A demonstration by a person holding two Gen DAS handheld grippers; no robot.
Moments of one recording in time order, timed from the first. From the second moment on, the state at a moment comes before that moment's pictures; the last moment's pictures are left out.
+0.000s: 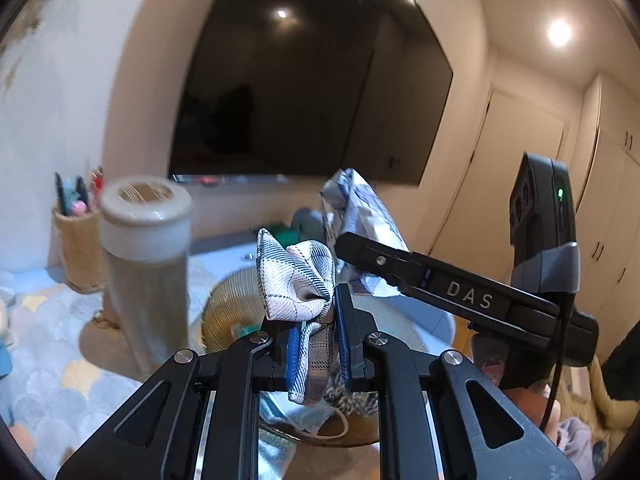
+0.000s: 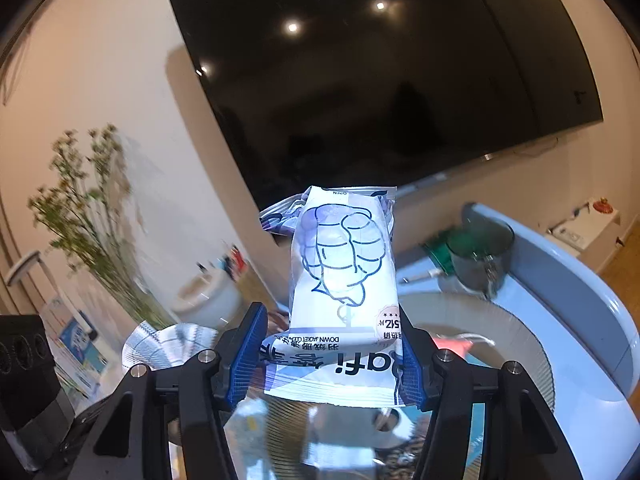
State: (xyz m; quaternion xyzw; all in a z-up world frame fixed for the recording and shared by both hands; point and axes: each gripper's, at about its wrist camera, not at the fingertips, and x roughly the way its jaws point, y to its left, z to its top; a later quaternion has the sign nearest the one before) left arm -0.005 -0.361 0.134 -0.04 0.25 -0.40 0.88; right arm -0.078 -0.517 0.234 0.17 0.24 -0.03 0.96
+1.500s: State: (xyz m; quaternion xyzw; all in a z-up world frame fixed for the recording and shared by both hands) left arm 0.042 -0.167 0.181 0.08 0.26 -0.19 0.94; right arm -0.055 -0.335 0.315 0.20 0.16 0.13 0.96
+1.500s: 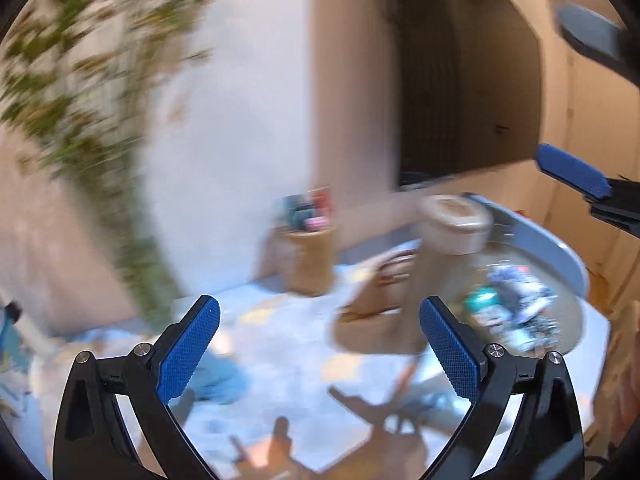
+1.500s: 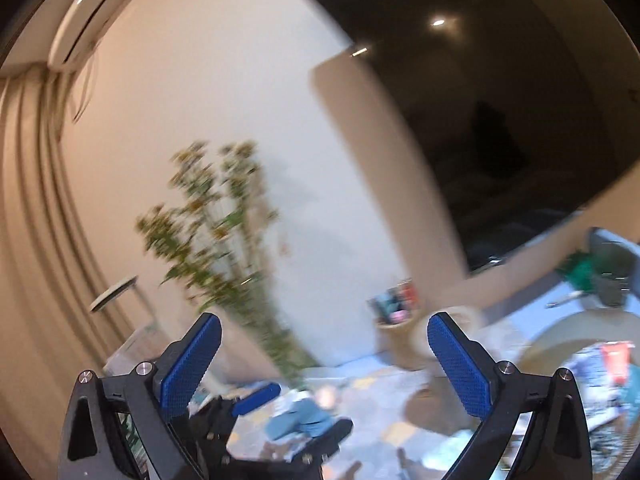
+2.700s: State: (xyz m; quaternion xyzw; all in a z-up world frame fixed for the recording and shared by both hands) left arm 0.099 -0.021 0.019 -0.08 0.39 -0.16 0.90; right arm 0.109 -0.153 0.074 0.11 0.37 0.17 0.91
